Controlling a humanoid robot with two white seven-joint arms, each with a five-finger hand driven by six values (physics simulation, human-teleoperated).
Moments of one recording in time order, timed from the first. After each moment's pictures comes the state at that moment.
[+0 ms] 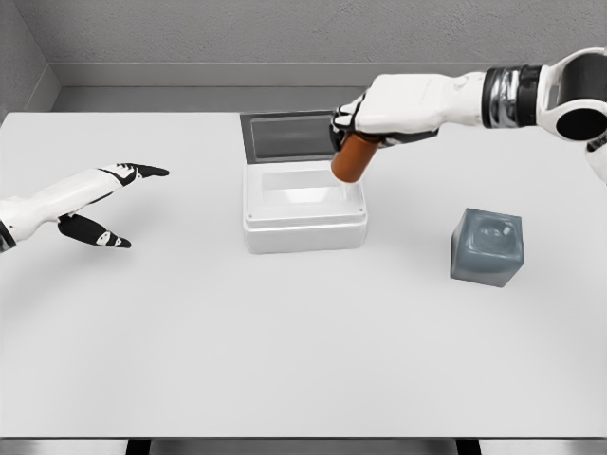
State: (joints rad) left arm -0.52 0.92 -0.71 -1.28 0.01 -0.61 -0.25; right arm -1.08 -0.65 0.90 -1.39 0.33 -0.61 0.61
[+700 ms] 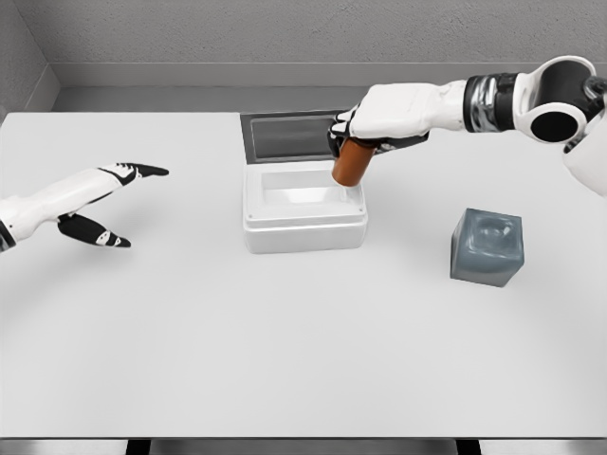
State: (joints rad) left arm -0.52 0.92 -0.71 -1.28 0.01 -0.61 -0.25; right arm -1.09 -0.59 0.93 -1.29 0.39 -0.61 0.61
